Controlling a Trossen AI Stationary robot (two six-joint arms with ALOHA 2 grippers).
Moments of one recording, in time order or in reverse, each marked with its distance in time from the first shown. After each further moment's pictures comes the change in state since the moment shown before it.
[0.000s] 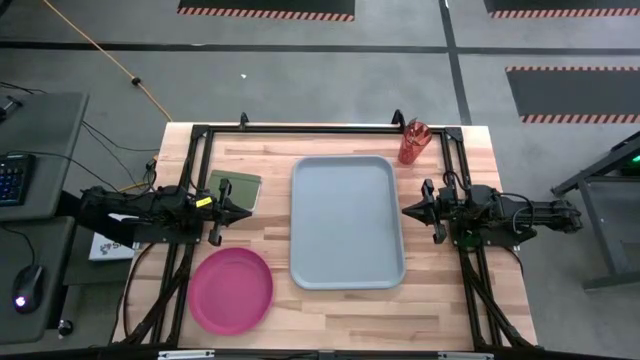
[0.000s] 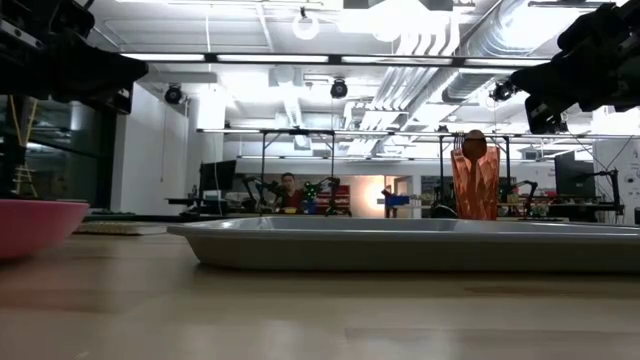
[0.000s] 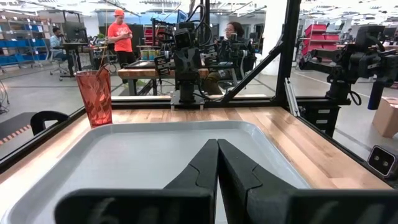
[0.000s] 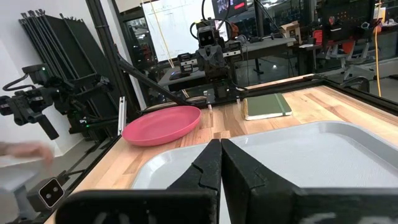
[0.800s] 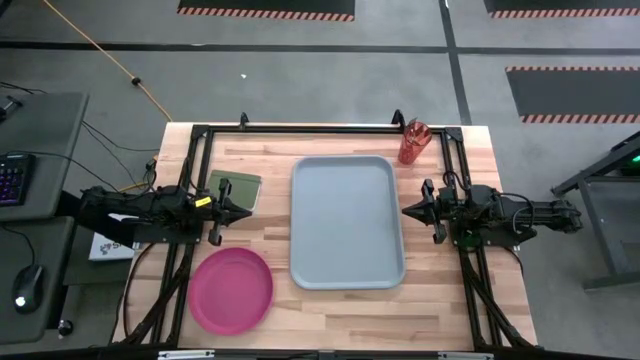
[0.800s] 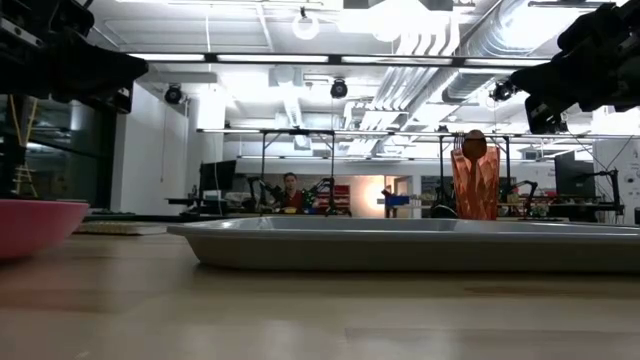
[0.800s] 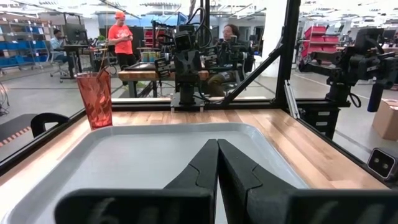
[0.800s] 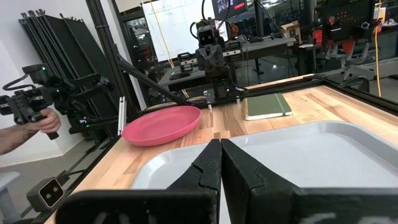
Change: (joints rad) left arm 0.000 0.000 0.000 0.009 -0.001 0.000; right arm 0.000 0.000 0.000 0.000 0.000 0.000
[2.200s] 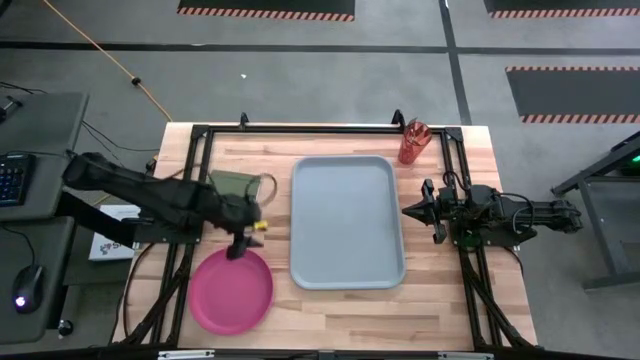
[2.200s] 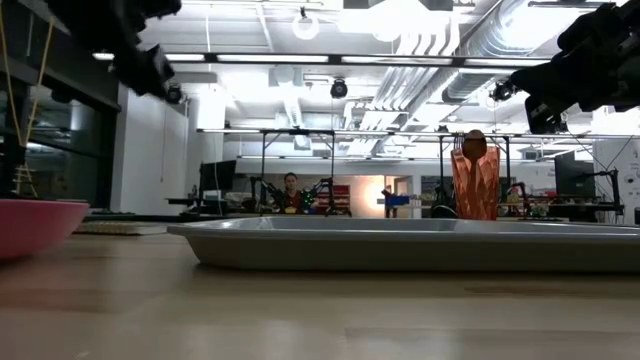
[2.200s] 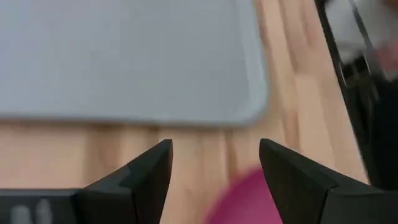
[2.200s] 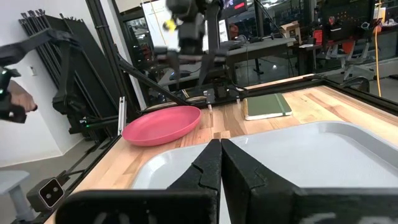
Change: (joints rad) left arm -0.109 0.990 0.701 -0.576 0.114 -0.312; right arm 0.000 0.000 0.000 0.000 0.000 0.000
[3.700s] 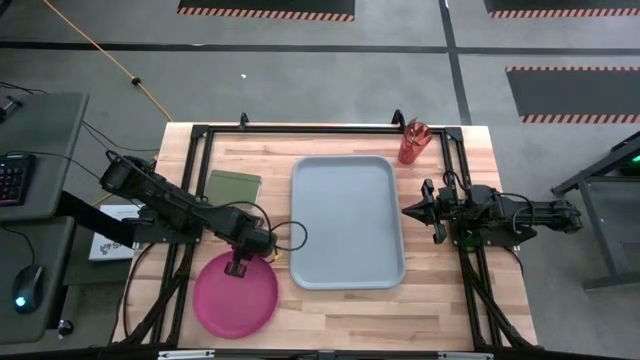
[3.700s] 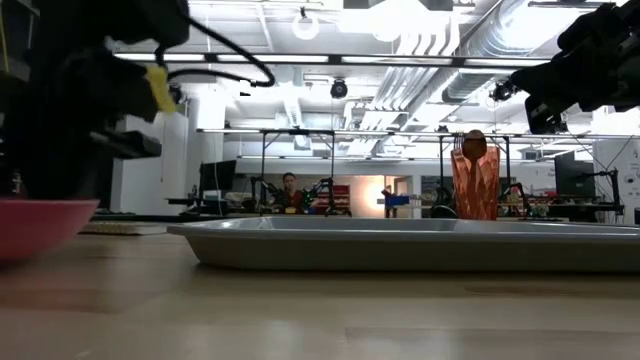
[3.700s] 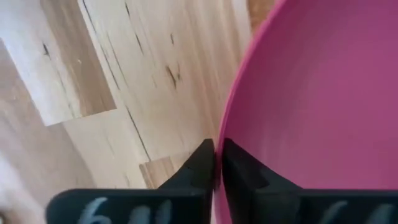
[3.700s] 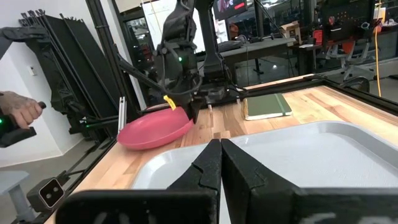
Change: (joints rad) left arm -0.087 0.498 0.101 -0.257 0.031 0.225; right arm 0.000 0.000 0.000 0.000 0.000 0.000
